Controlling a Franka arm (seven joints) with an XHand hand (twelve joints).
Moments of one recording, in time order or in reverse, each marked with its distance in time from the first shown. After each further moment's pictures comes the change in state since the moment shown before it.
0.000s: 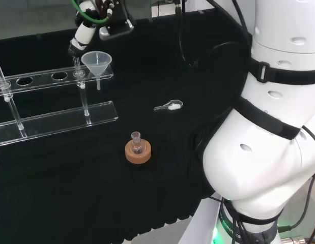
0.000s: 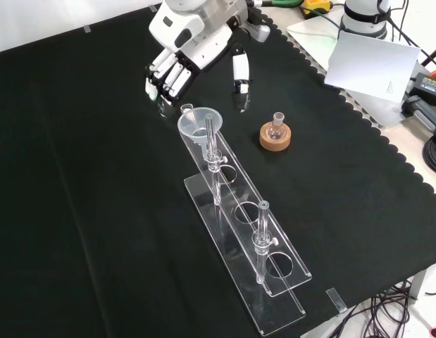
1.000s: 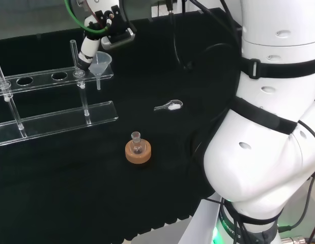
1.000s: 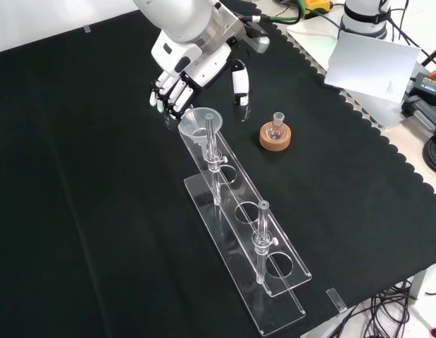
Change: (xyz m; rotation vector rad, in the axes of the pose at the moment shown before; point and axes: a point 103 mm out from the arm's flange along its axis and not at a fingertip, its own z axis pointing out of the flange) arm -0.008 0.003 0.033 0.143 -0.052 0.058
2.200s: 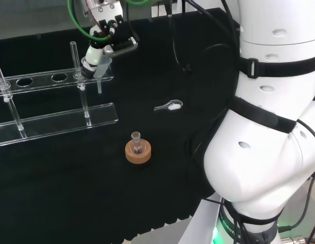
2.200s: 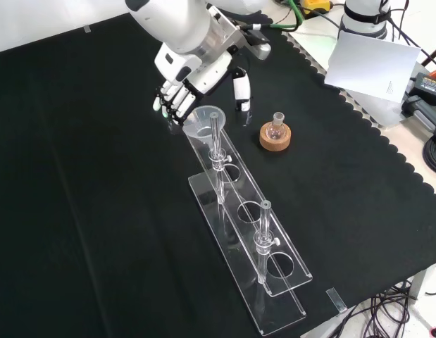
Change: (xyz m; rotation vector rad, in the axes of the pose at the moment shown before) arm -0.002 0.006 0.020 0.047 0.024 0.026
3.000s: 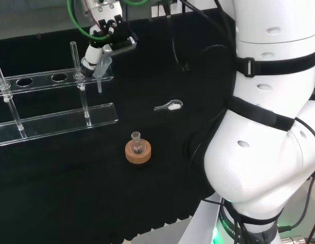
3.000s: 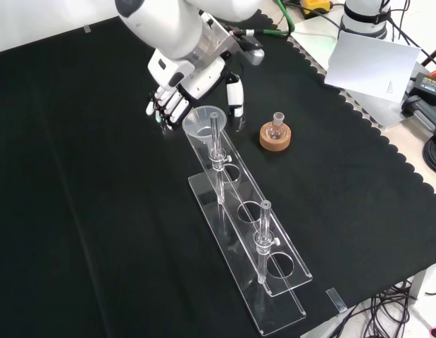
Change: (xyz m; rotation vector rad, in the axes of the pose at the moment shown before) arm 0.005 0.016 -0.001 0.005 -0.004 0.002
